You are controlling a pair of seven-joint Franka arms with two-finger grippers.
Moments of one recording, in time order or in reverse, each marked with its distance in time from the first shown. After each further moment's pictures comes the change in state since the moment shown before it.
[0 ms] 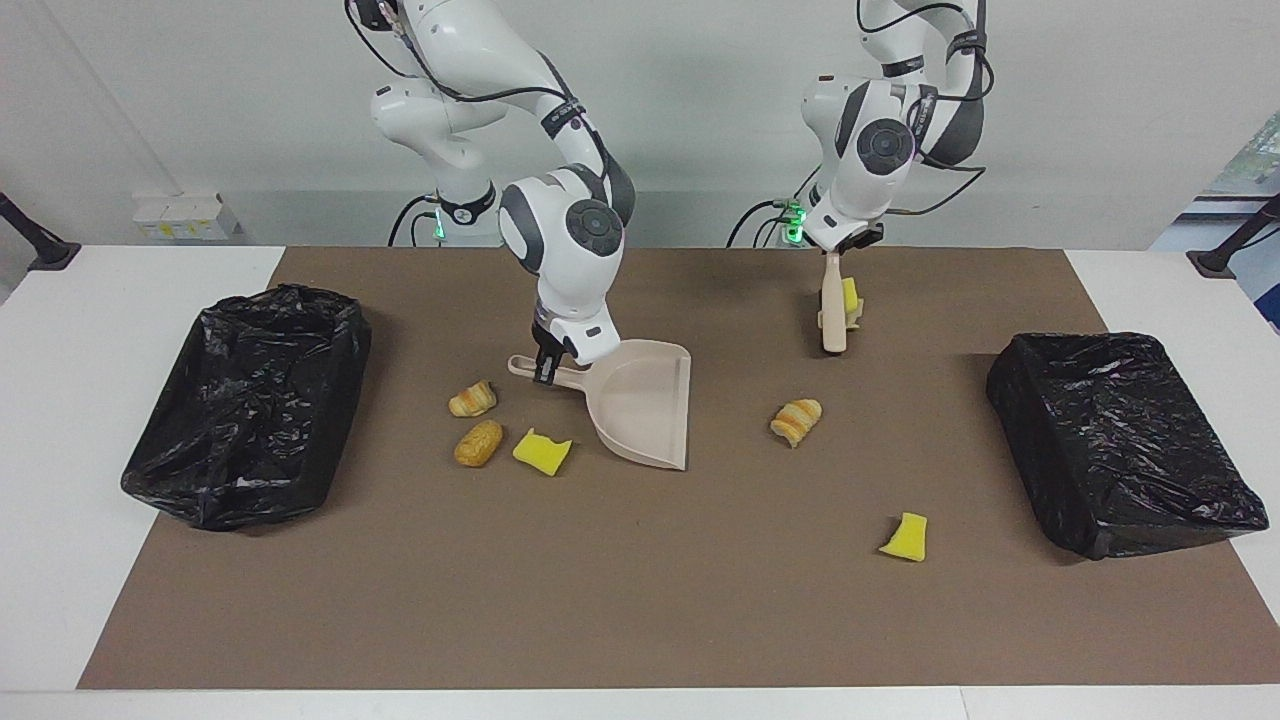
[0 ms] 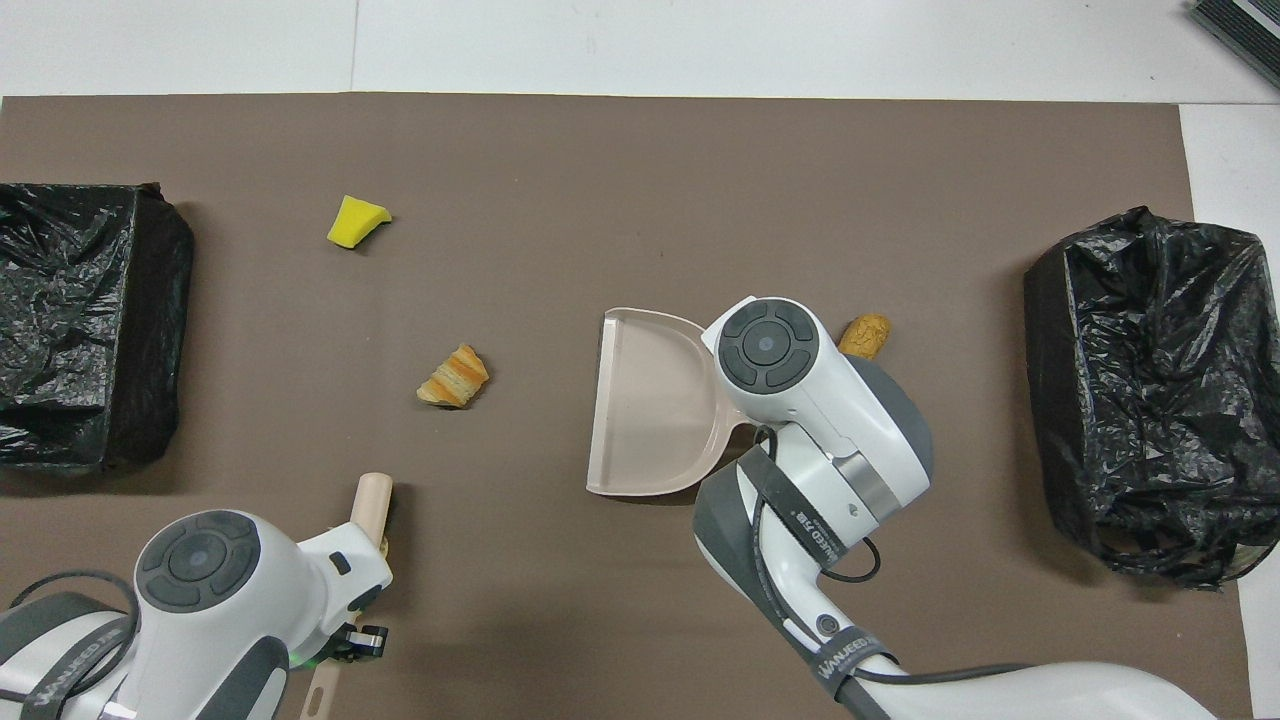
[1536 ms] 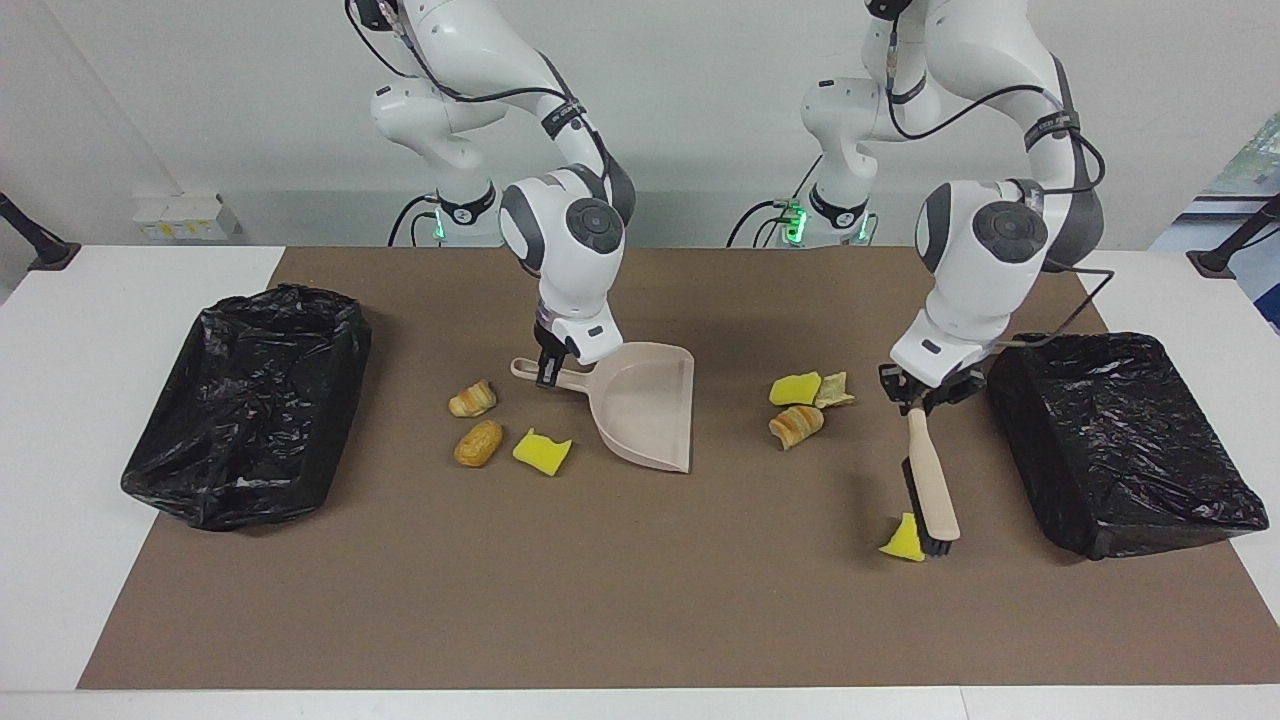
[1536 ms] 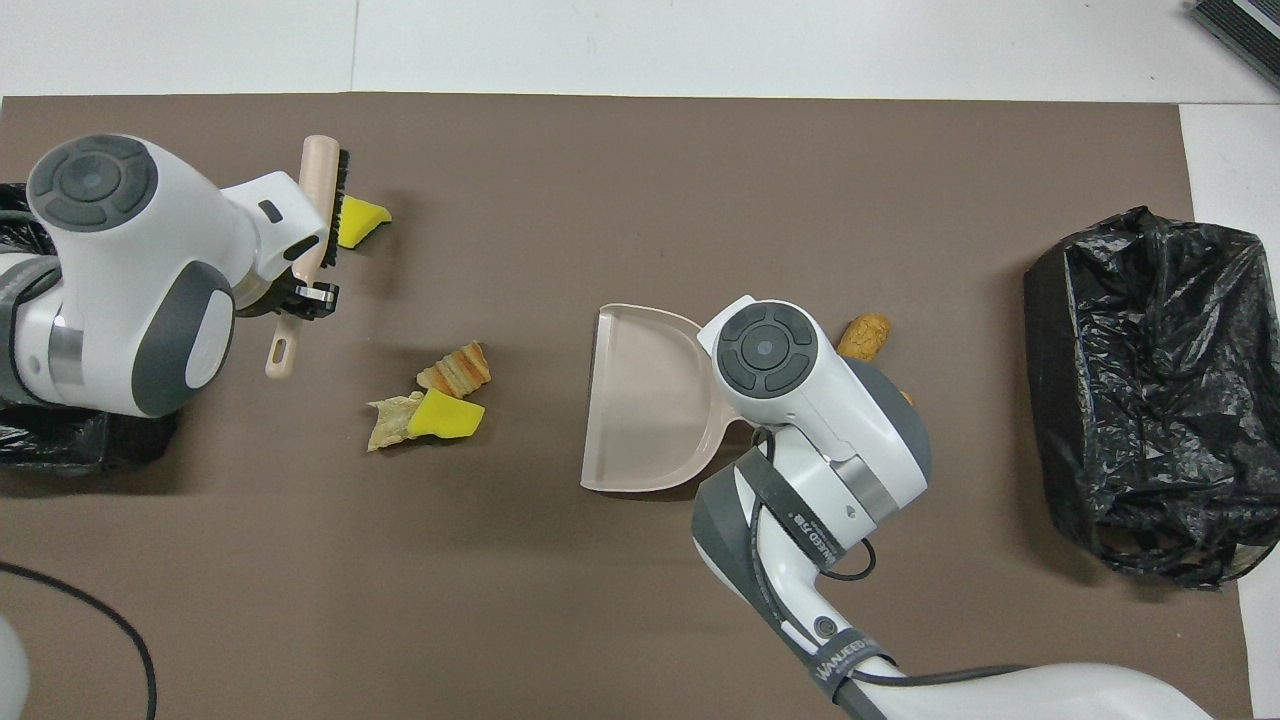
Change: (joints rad) left arm 0.203 0.694 0.018 0.850 0.211 0.211 0.163; right arm 0.006 0.000 0.001 -0.003 0.000 0.030 0.000
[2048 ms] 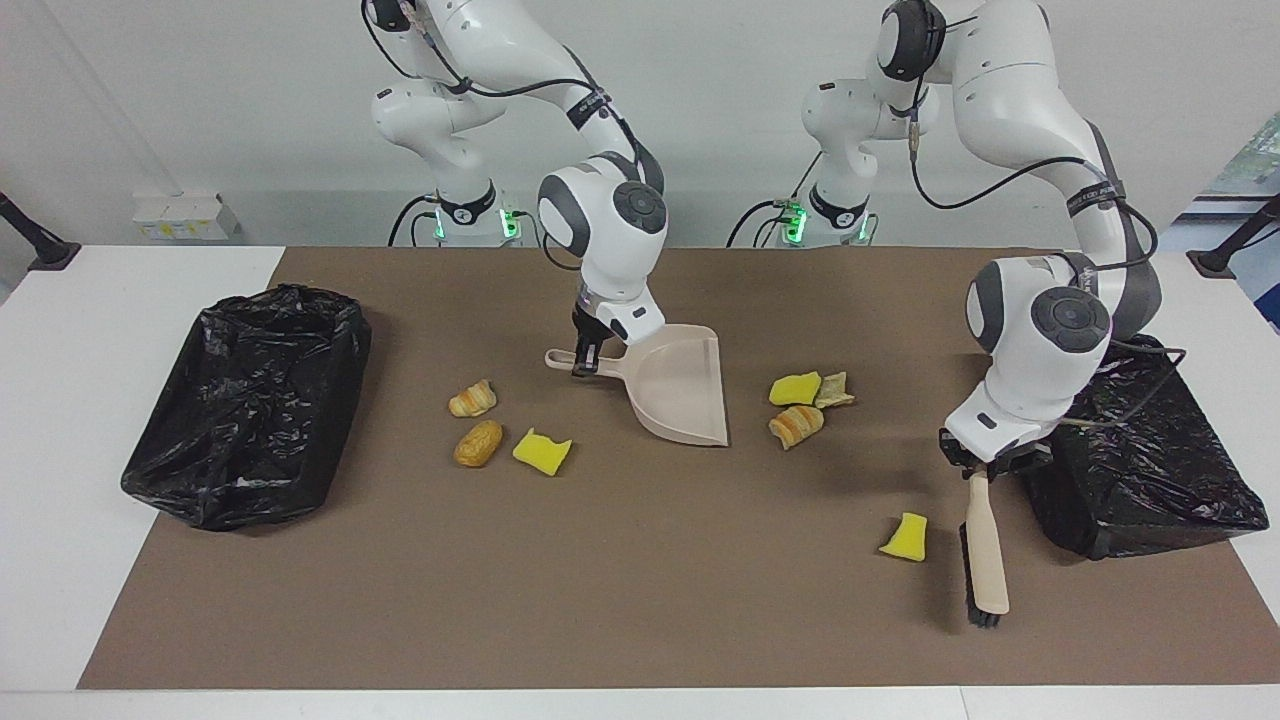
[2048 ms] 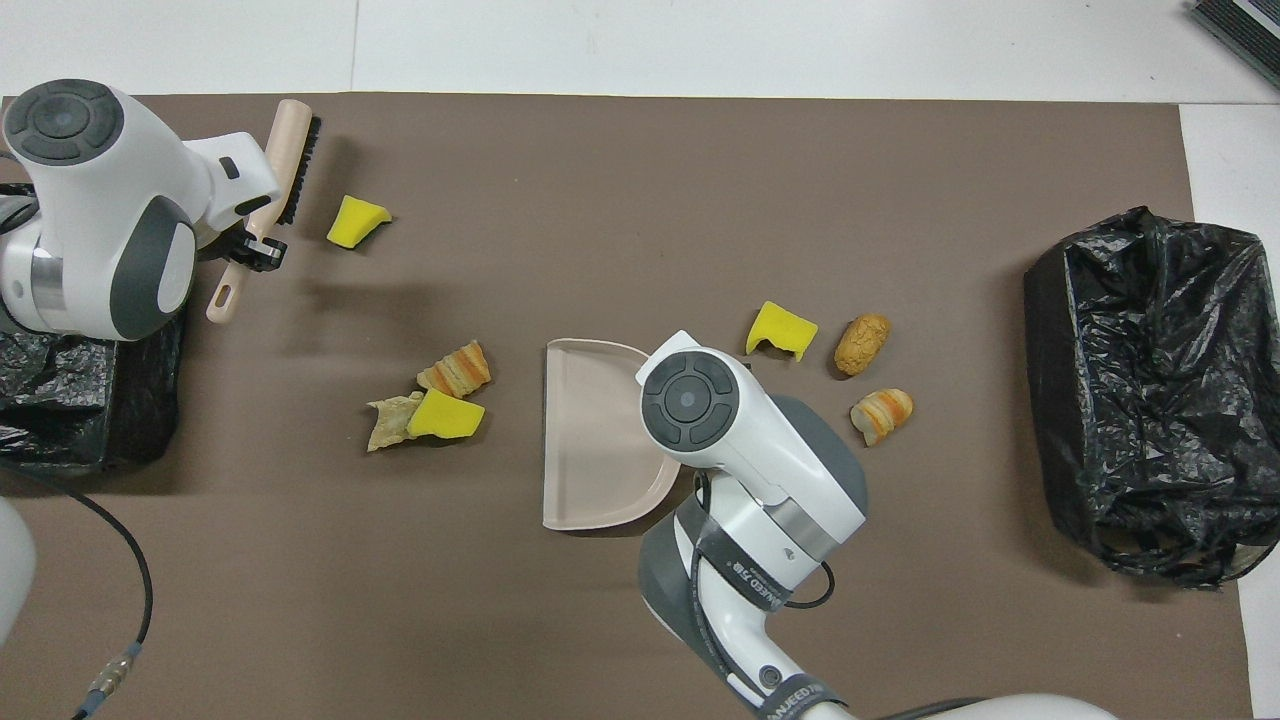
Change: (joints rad) left arm 0.103 0.168 -0.001 0.164 0.060 0.036 0.283; right arm 0.100 0.006 0.001 -0.001 0.000 0.006 0.000
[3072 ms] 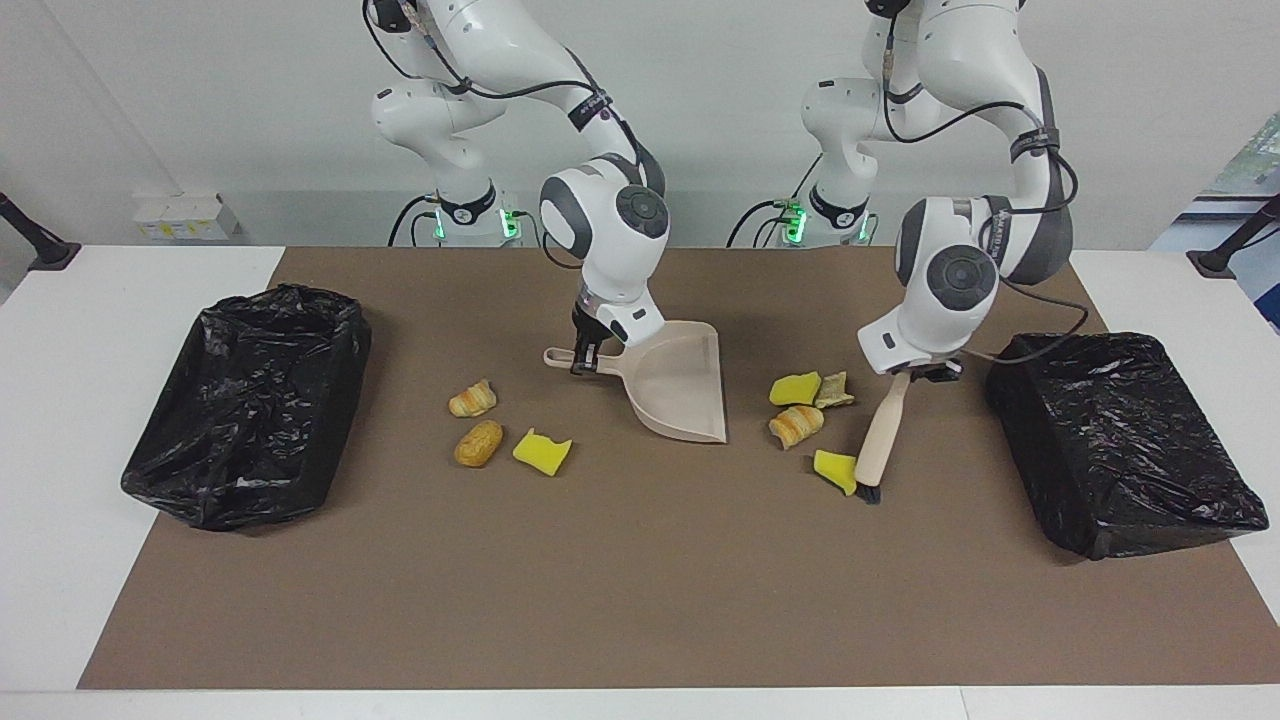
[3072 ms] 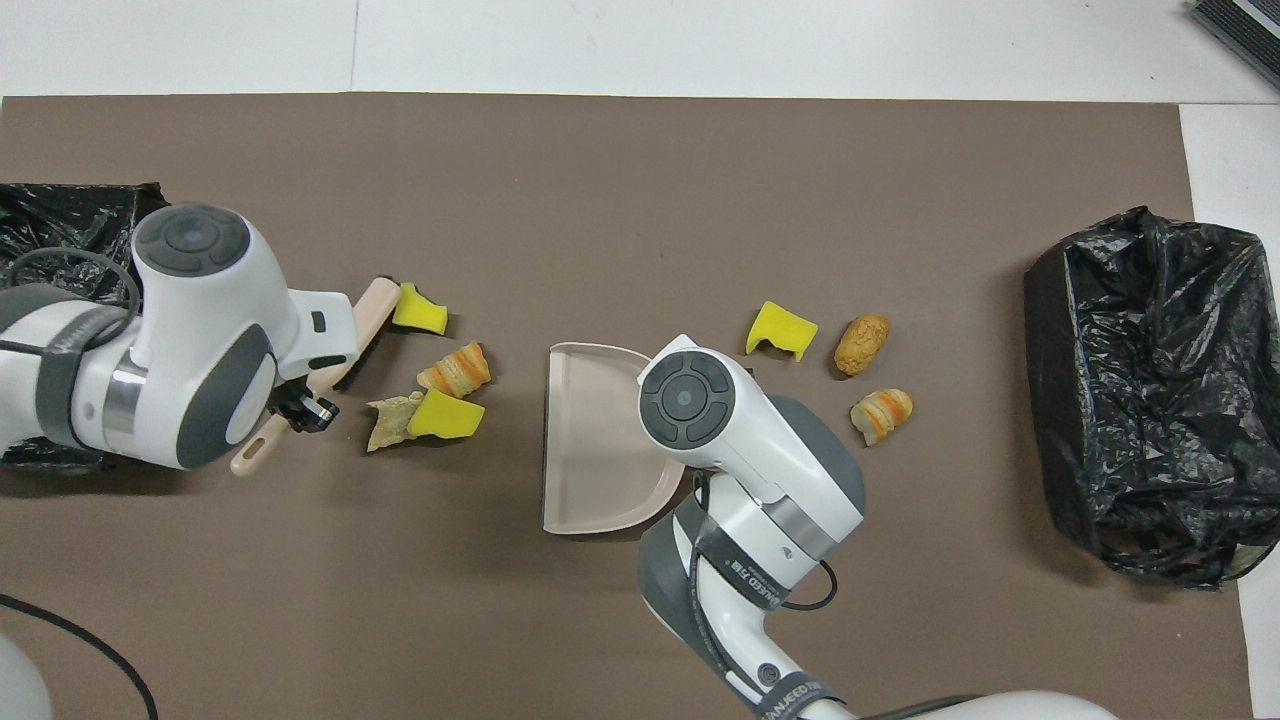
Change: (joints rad) left arm -0.148 -0.307 -0.037 -0.428 -0.002 -0.242 -0.010; right arm -0.003 0.004 -0.001 -0.002 0.000 -0.020 0.000
